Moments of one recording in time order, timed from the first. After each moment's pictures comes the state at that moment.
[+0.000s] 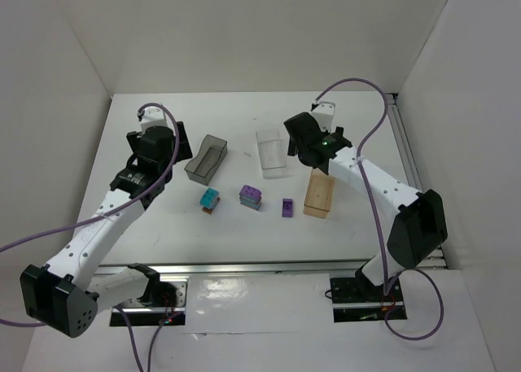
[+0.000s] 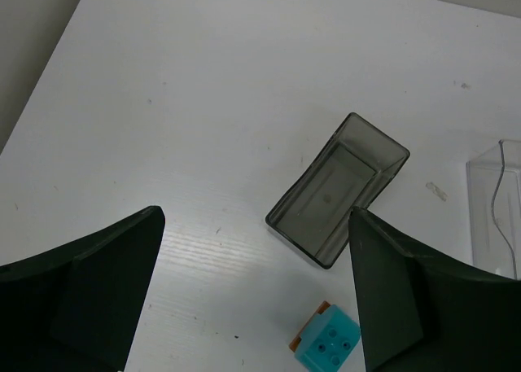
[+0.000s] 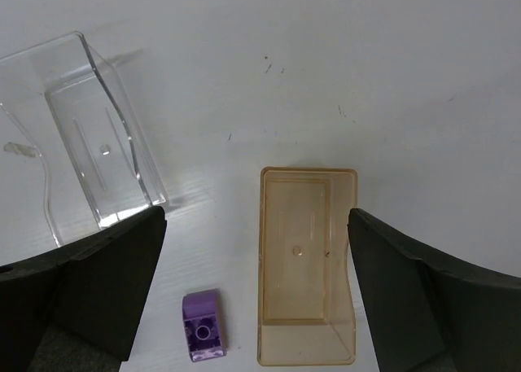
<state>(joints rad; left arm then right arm) -0.35 1.10 1.00 -0.34 -0.57 -0.32 0.58 1.54 1.32 -0.65 0.69 0.59</state>
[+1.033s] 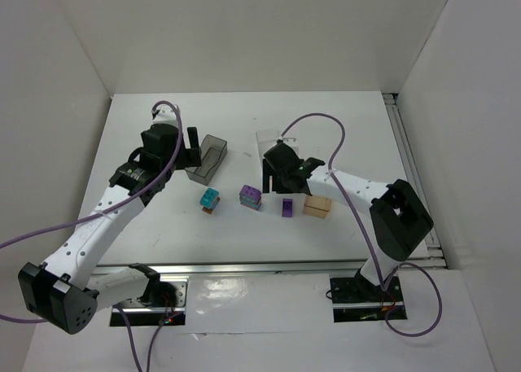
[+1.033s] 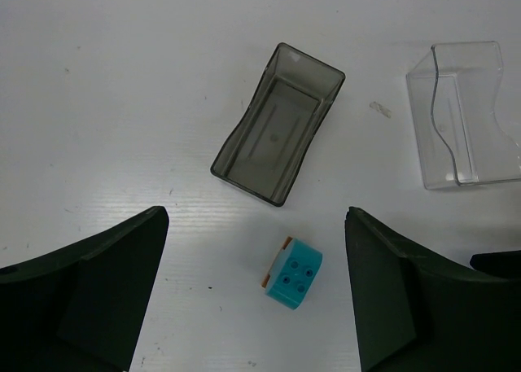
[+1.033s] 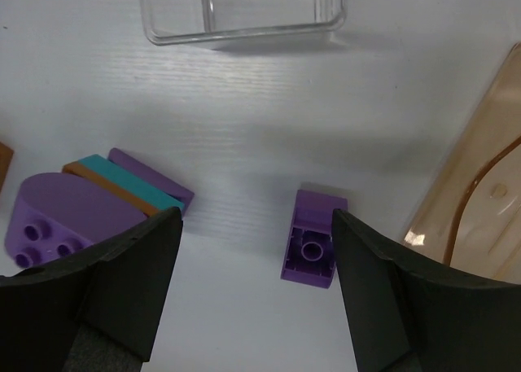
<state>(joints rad) -0.39 1.12 1.09 -0.51 -0.36 -0.32 0.72 1.63 1.11 -0.44 0.27 0.63</state>
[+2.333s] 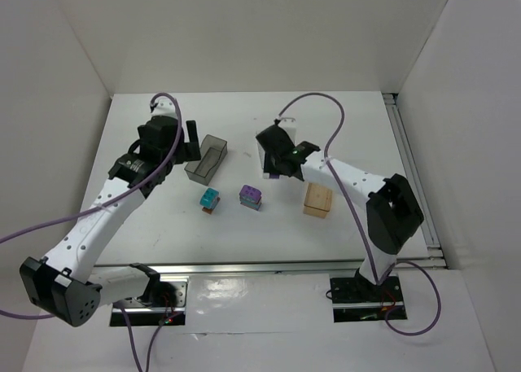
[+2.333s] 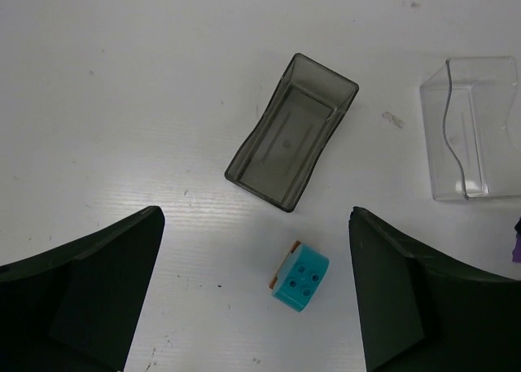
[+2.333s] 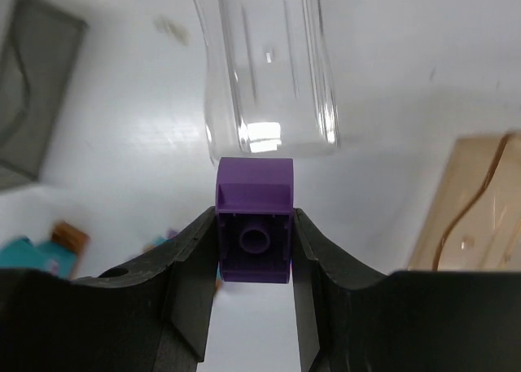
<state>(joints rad) -0.39 1.17 1.18 -0.59 -0.40 -0.33 0.73 1.70 1.29 -0.53 0.40 0.67</state>
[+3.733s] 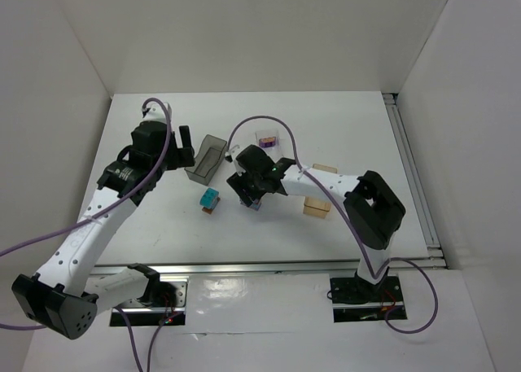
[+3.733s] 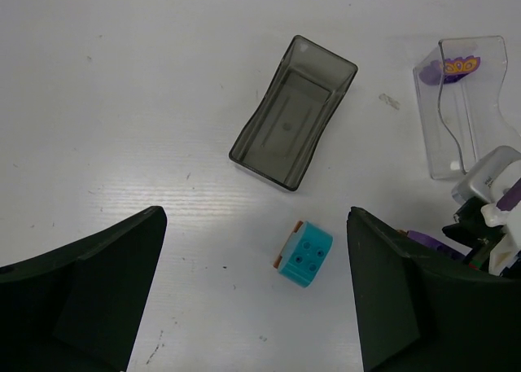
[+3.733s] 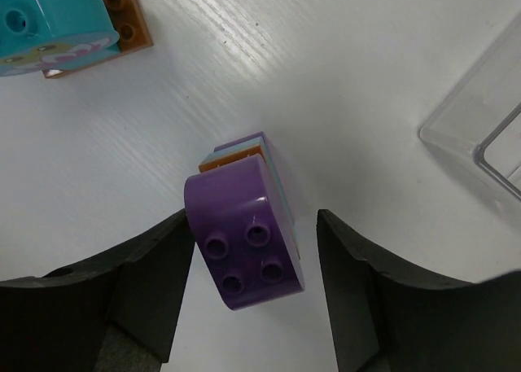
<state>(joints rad) -0.35 1.09 1.16 -0.64 -0.33 -0.31 0.85 1.81 1.29 -0.40 0.04 0.06</state>
